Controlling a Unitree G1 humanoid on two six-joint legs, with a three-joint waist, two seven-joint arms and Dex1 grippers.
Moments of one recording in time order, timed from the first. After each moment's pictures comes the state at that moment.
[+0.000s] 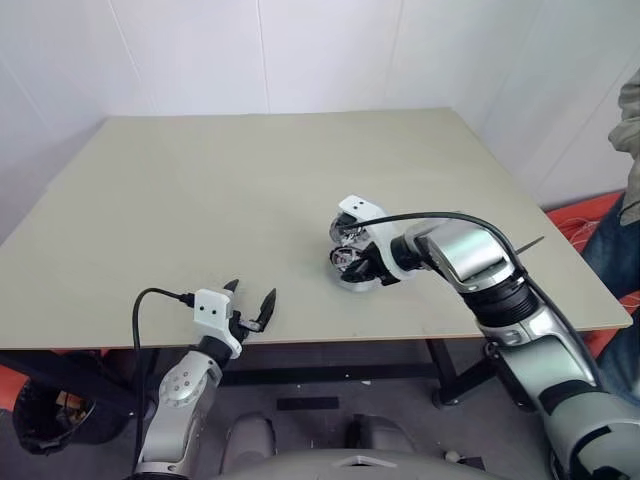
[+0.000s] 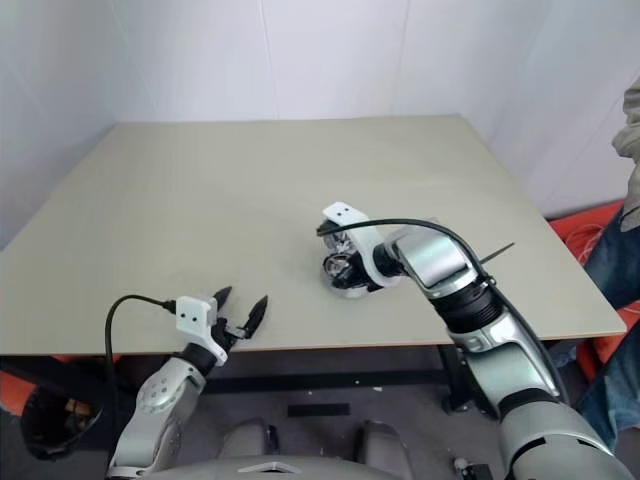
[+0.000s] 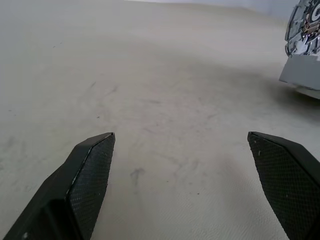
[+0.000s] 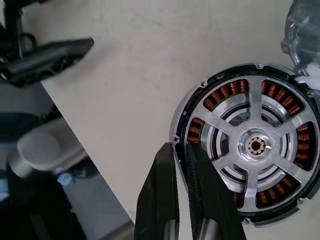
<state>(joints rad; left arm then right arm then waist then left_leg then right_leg) 0.21 0.12 -0.03 -0.11 -0.20 -0.01 -0.35 -0.80 -0.38 0.36 -0.12 0.11 1.57 0.94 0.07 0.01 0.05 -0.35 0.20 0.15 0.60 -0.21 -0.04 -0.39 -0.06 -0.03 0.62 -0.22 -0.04</state>
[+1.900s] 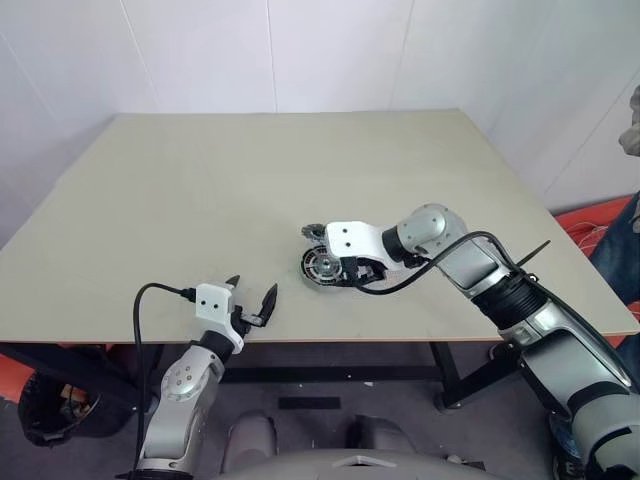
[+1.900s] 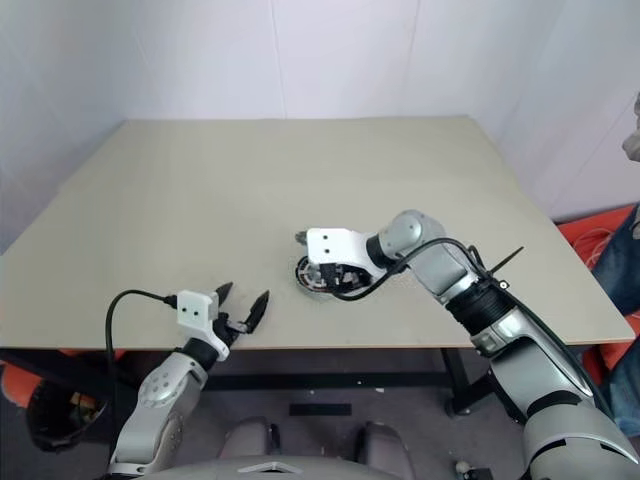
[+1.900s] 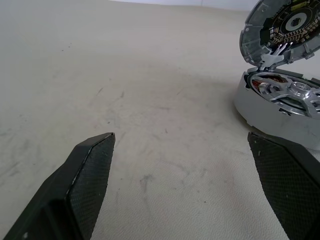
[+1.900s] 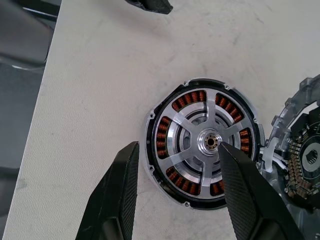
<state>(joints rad) 0.22 0.11 -0.03 -0.15 -0.20 0.05 -0.32 -0.77 -0.60 0.60 0.14 -0.05 0.23 1.21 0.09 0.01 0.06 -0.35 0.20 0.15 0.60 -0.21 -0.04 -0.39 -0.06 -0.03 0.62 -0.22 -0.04</state>
